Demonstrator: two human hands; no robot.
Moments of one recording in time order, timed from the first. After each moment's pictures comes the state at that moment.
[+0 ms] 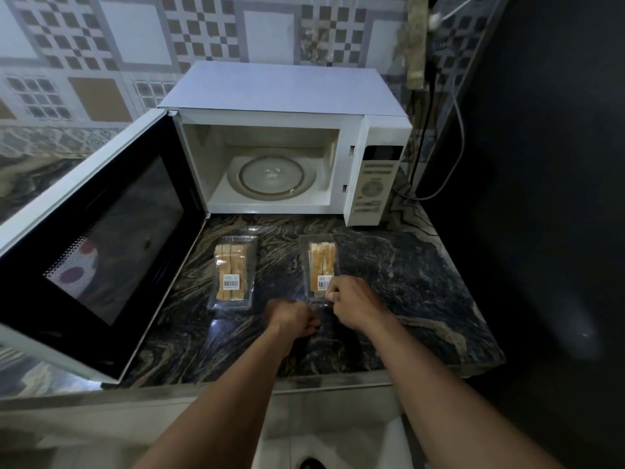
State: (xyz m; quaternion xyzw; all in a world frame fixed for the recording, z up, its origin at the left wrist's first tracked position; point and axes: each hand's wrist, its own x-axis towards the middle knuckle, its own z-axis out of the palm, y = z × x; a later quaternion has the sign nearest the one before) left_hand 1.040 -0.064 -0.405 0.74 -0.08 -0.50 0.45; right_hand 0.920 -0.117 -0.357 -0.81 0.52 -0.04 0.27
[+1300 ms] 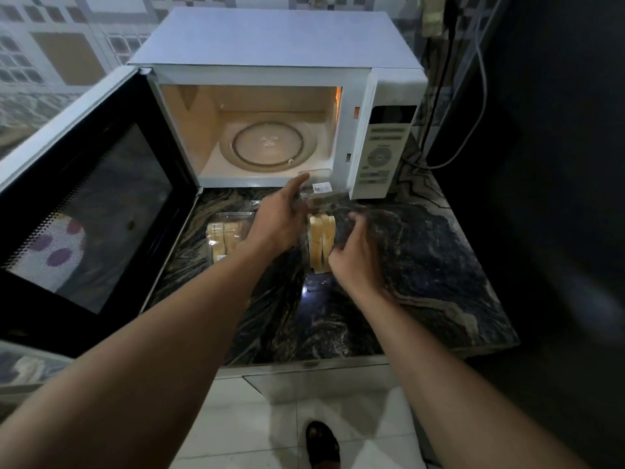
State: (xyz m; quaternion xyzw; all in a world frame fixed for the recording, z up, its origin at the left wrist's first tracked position) left_hand 1.102 -0.132 -0.332 0.71 -0.58 -0.15 0.36; right_hand 0.946 -0.134 -0.361 -0.69 0.60 -0.27 0.32
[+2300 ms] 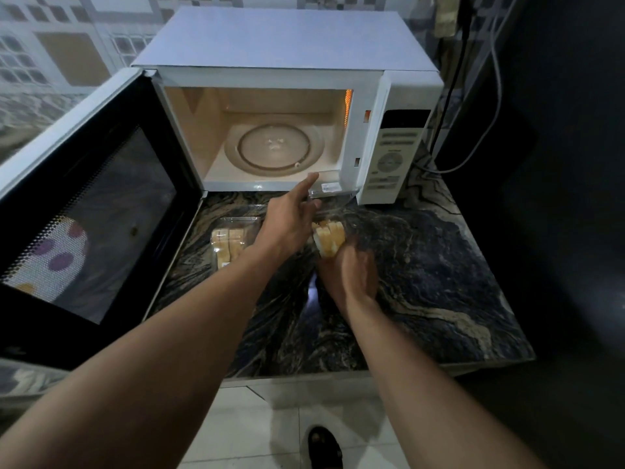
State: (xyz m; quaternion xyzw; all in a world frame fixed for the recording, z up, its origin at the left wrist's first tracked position) left_hand 1.106 -0.144 -0.336 0.70 -0.55 -0.20 0.41; right_hand 0.970 -0.132 -0.369 -0.72 0.65 -0.17 0.19
